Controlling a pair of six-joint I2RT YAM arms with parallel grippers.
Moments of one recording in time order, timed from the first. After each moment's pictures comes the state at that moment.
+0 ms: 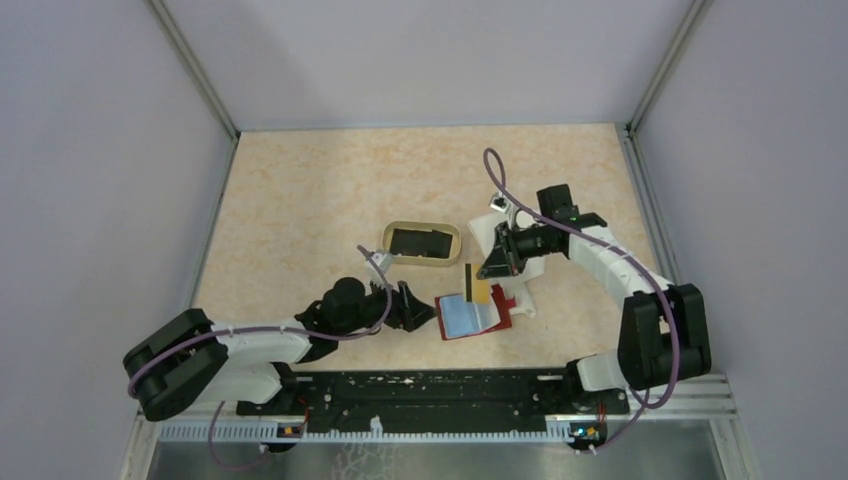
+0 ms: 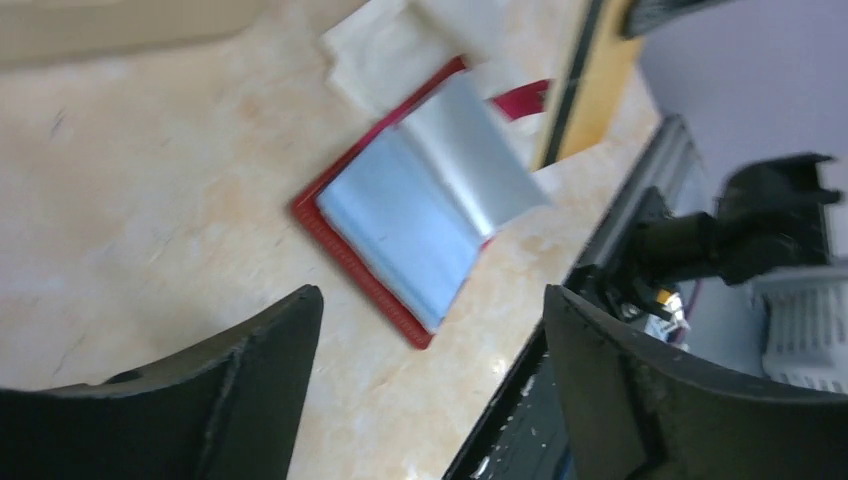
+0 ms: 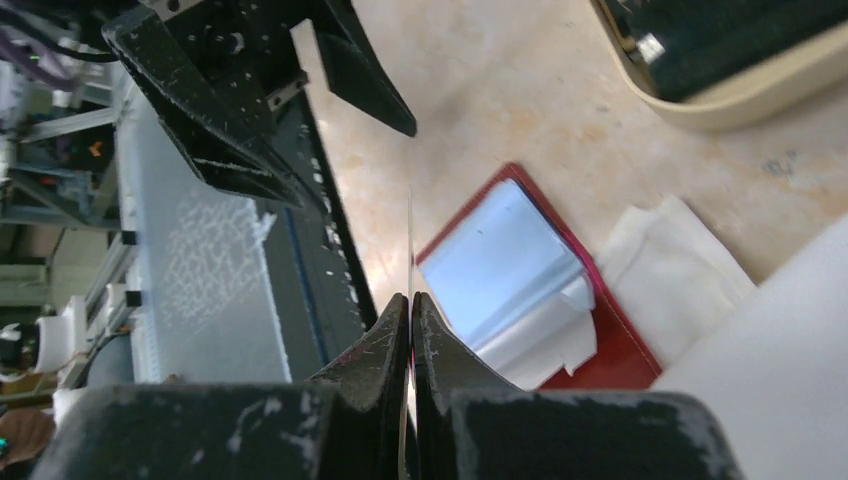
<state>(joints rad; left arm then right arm) -0.93 1.25 0.26 0.63 0.06 -0.75 0.23 1.39 0.90 -0.62 -1.01 -0.25</state>
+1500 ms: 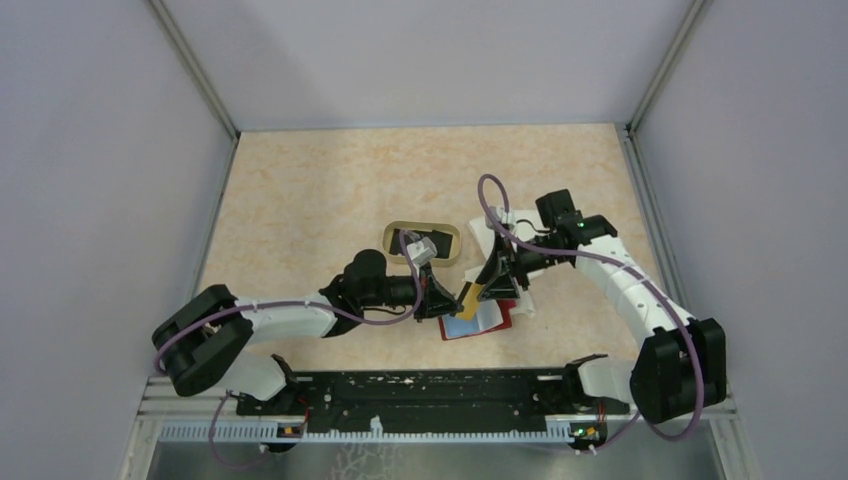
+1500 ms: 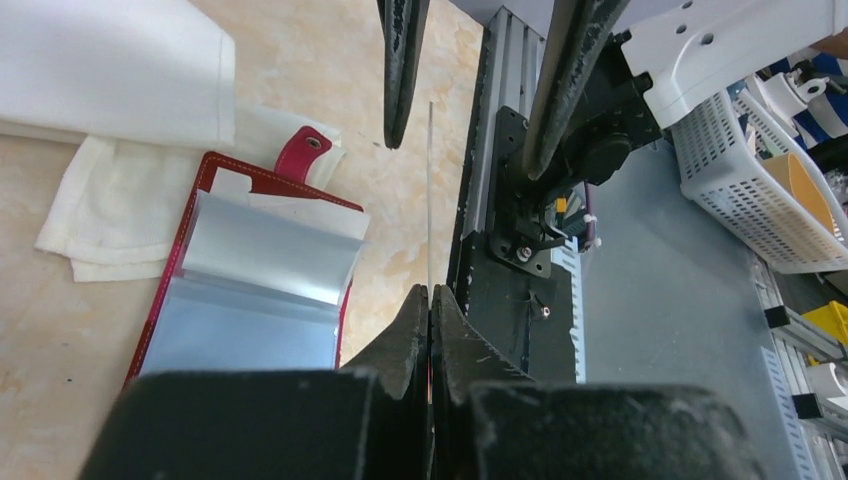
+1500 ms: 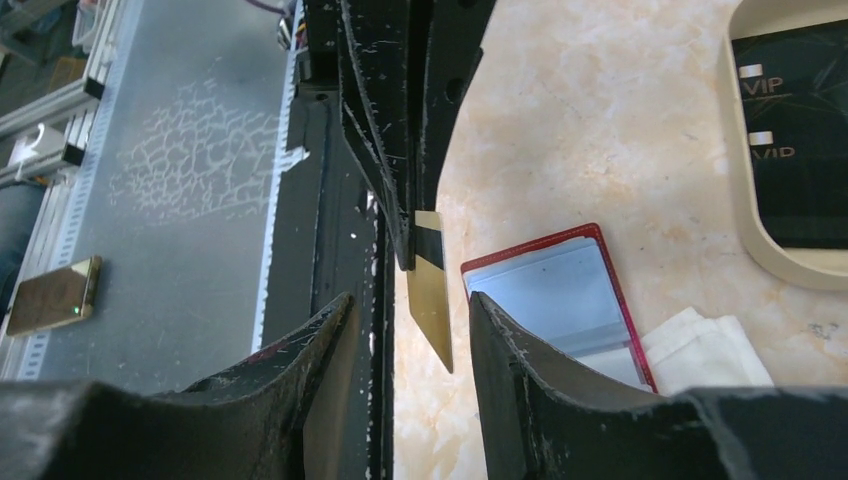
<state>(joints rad) -0.92 1.42 0.51 0.78 0.55 -0.47 0.27 1.24 0.94 -0.92 -1.22 -0.77</state>
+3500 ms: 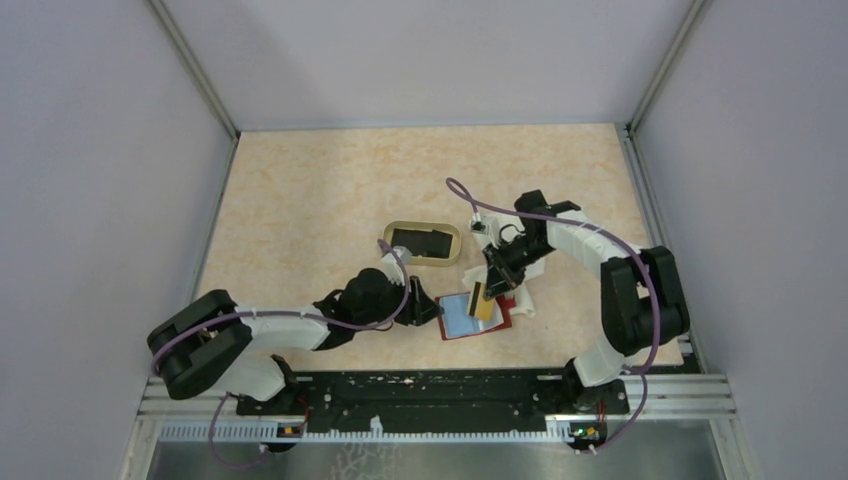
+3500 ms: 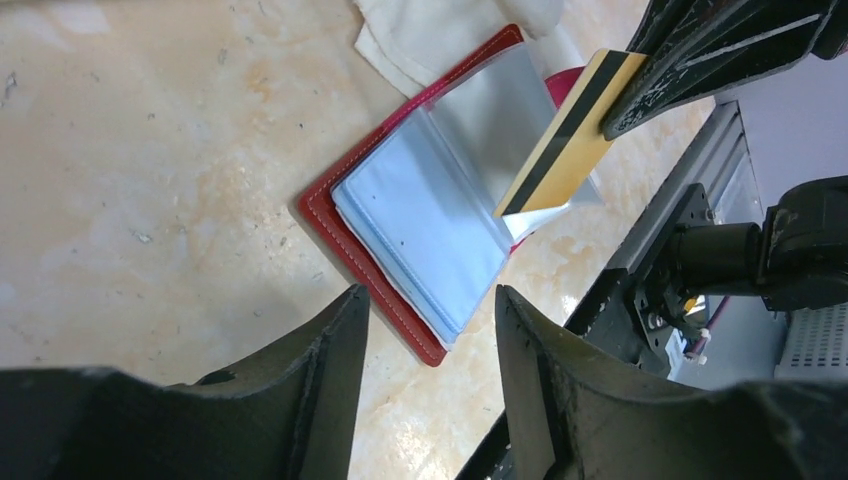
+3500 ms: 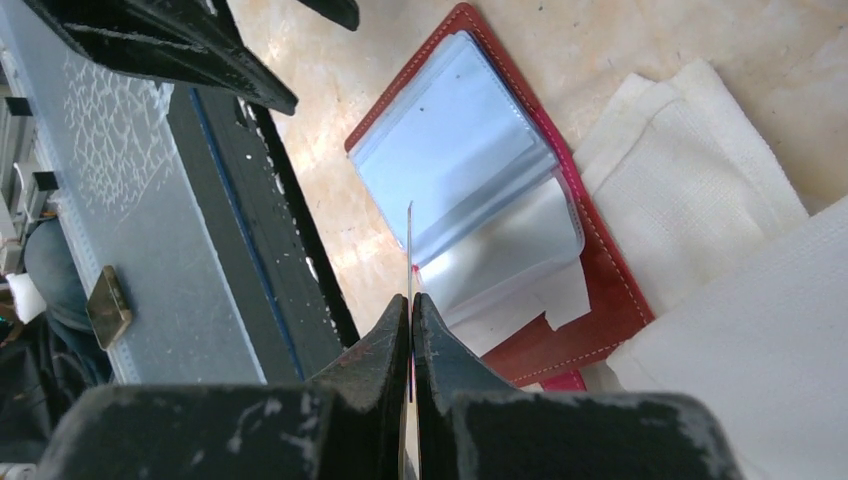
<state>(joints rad) -0.94 1.39 0.38 0.60 0.10 -0.74 0.30 1.56 0.99 -0.89 -0.85 -0.54</state>
